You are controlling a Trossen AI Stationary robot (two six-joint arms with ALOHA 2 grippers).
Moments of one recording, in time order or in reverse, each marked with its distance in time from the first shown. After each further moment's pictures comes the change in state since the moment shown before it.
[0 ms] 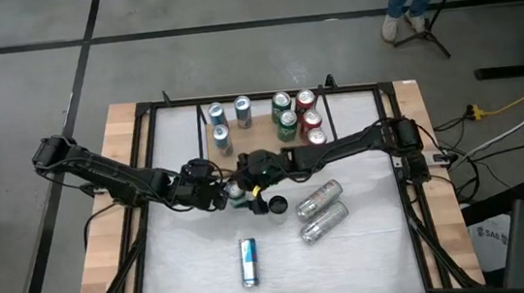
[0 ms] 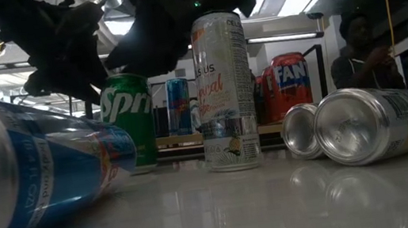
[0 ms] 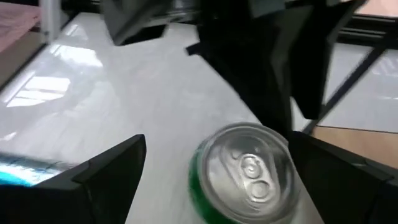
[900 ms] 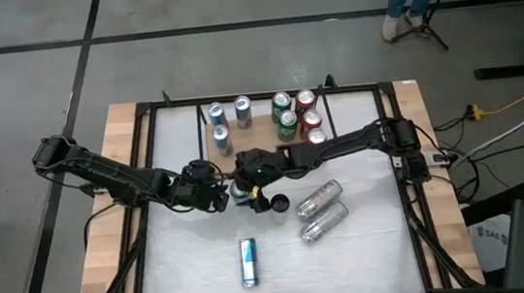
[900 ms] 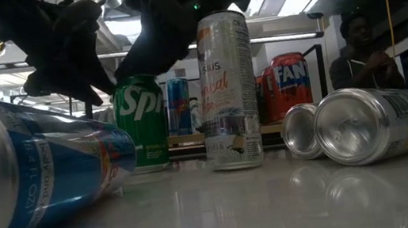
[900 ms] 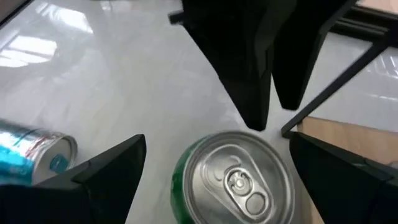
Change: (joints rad) left arm -0.001 0.000 0.000 0.007 0.041 0.003; right arm -0.005 0.007 0.085 -0.166 -0.003 -0.130
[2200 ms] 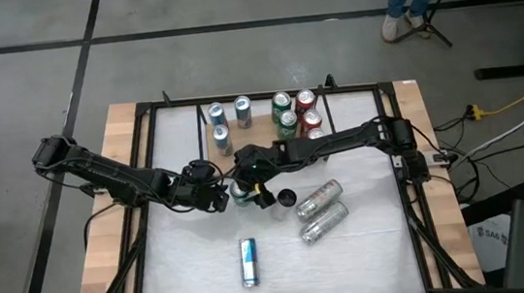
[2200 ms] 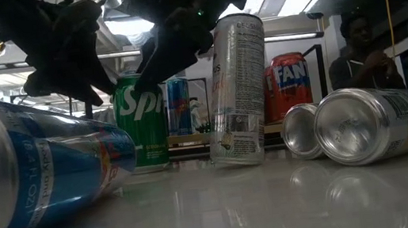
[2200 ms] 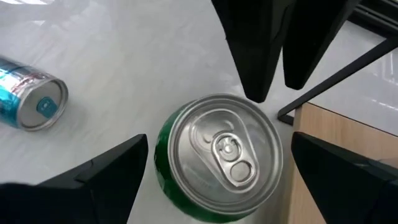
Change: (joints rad) left arm 0.000 0.000 0.000 0.000 0.000 0.000; right arm -0.026 0.026 0.073 -0.172 -0.022 -0.192
